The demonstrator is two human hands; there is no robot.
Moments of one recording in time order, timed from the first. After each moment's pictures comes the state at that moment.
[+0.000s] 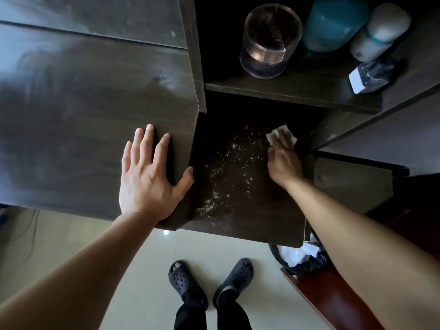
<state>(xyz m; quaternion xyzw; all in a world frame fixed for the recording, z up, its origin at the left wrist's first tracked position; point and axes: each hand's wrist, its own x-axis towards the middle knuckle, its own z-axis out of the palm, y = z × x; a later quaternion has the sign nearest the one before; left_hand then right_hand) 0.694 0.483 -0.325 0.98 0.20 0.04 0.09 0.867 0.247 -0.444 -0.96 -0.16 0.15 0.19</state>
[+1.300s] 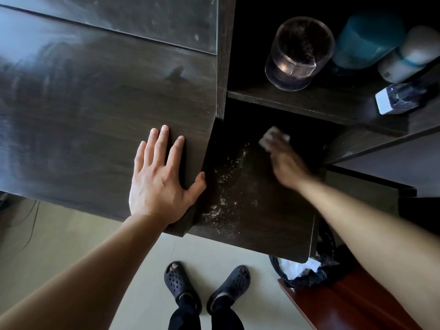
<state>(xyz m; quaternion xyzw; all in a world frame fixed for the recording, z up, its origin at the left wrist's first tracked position) 0.695 0.487 -0.325 0.97 0.20 0.06 0.09 0.897 0.258 -0.446 -0.90 -0.37 0.16 0.20</state>
